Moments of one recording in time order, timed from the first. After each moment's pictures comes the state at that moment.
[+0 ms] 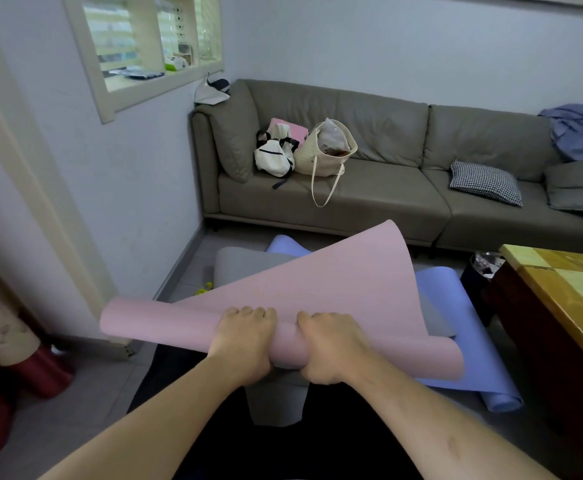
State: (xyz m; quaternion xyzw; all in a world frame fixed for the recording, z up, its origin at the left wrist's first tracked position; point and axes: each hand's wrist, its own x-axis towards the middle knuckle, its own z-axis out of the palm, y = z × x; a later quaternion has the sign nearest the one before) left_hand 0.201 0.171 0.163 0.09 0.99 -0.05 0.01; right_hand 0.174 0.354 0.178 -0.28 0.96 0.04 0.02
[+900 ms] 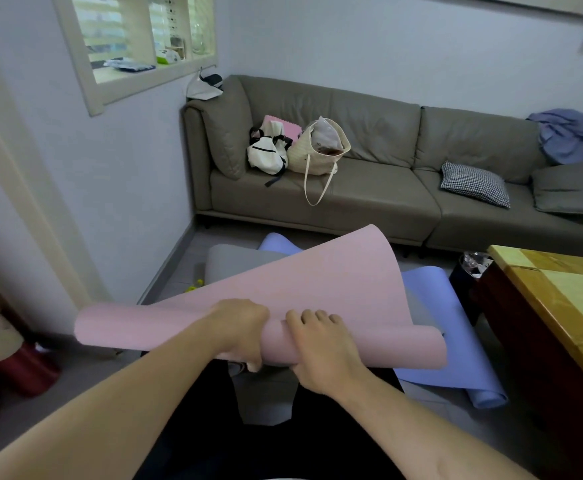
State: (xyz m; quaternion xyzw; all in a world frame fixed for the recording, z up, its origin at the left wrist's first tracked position) left_hand 0.176 0.167 0.193 0.11 0.98 0.00 0.18; right_hand 0.186 0.357 0.158 -0.29 0.95 0.09 -0.04
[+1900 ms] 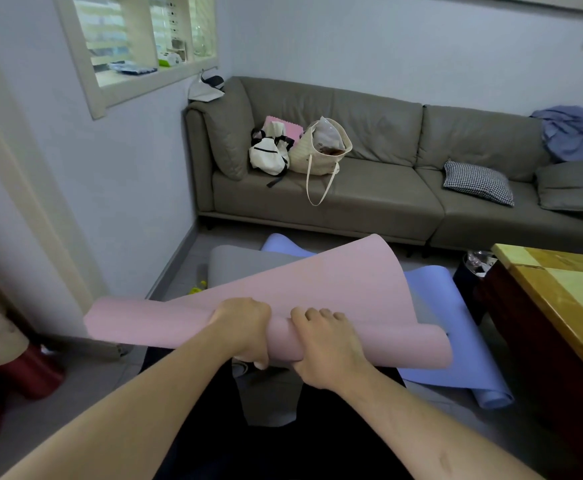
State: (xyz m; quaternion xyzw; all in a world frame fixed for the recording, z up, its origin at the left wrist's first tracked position) left_hand 0.178 0.175 0.197 0.08 0.99 -0.04 0.14; right_hand 0.177 0.359 0.150 -0.28 0.96 0.05 -0.08
